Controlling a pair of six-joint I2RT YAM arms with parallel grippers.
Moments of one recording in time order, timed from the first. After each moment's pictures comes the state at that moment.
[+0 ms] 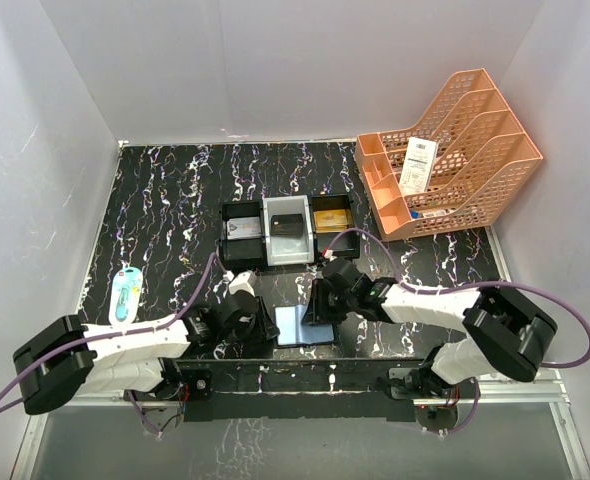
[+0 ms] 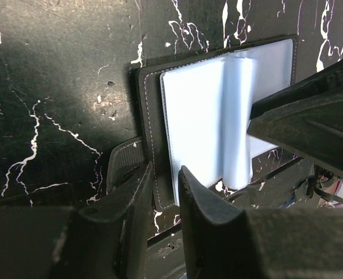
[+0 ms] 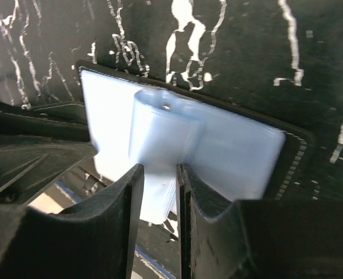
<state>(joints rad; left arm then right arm) -1.05 1.08 0.31 -0.04 -0.12 -1.09 0.88 1.37 0.57 -0.09 -0.17 0.87</state>
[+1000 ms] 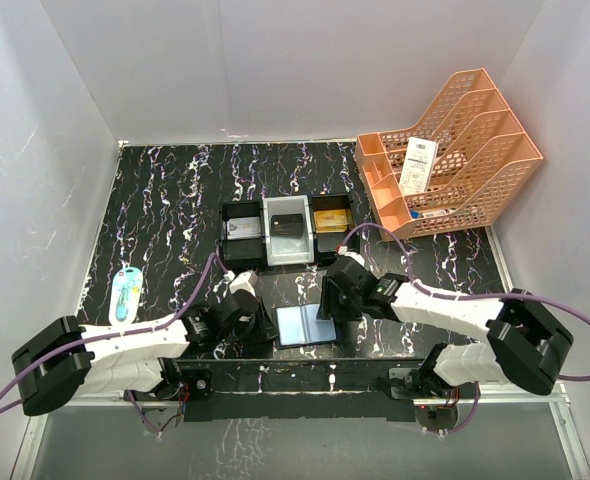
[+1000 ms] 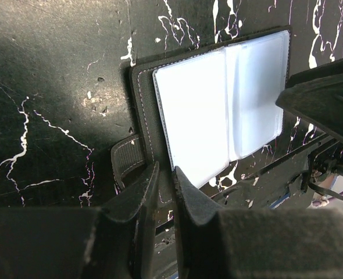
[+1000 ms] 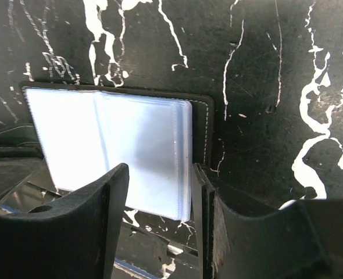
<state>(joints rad) -1.05 1.08 0.32 -0.06 -0.11 -1.09 0.88 1.27 0.63 -0.35 0.03 0.87</state>
